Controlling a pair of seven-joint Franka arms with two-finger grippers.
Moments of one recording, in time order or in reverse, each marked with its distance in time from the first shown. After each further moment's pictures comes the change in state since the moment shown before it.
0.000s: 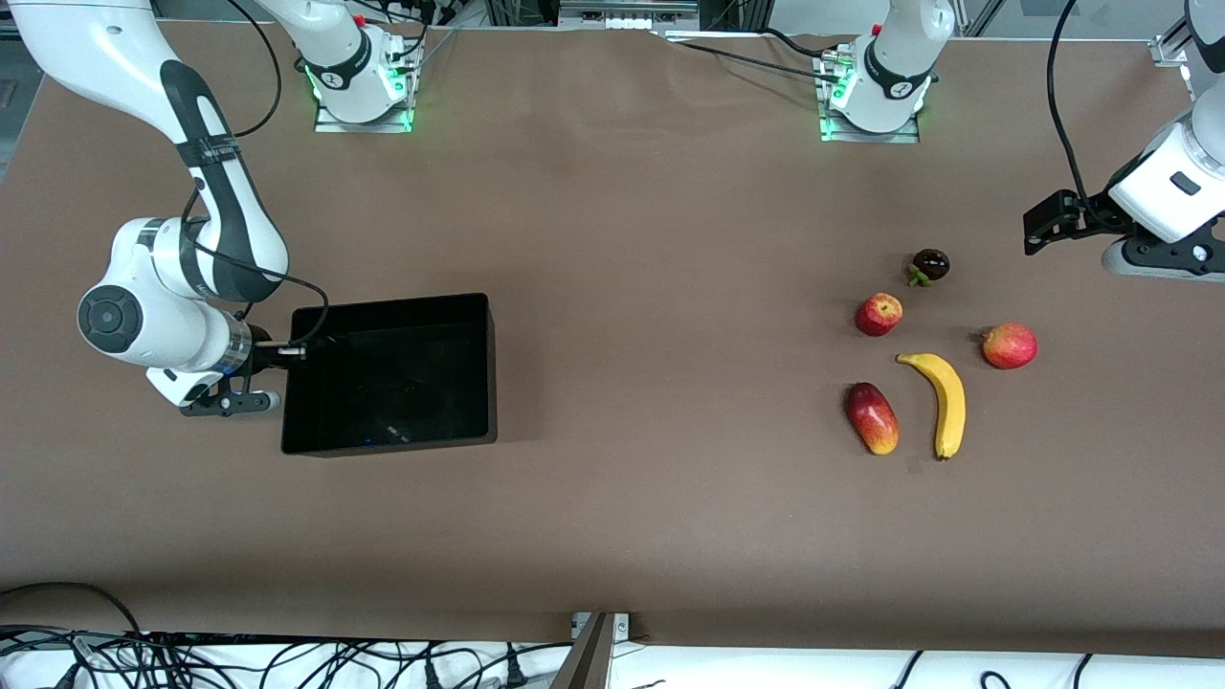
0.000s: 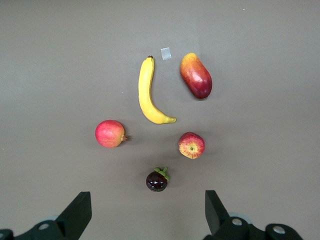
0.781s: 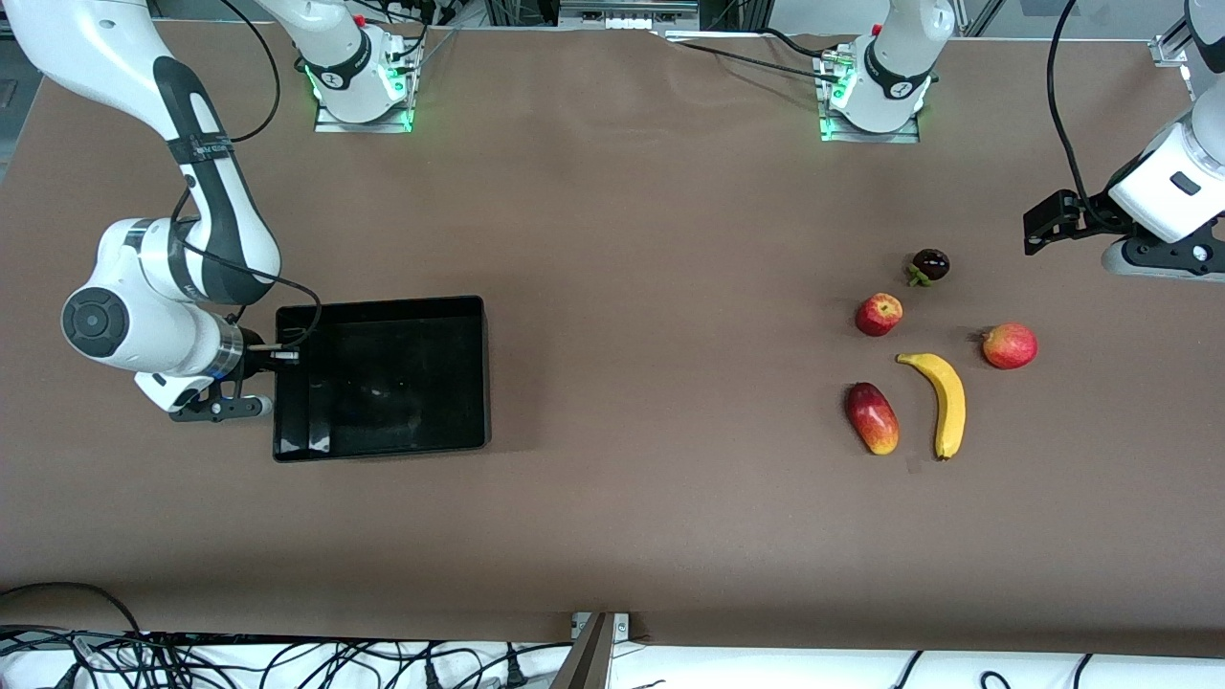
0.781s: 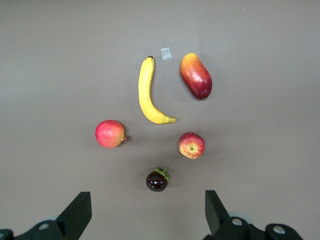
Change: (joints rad) left arm 0.000 0.000 0.000 0.000 0.000 0.000 0.000; right arm 0.001 0.004 0.000 0.028 -0.002 -0.020 0.000
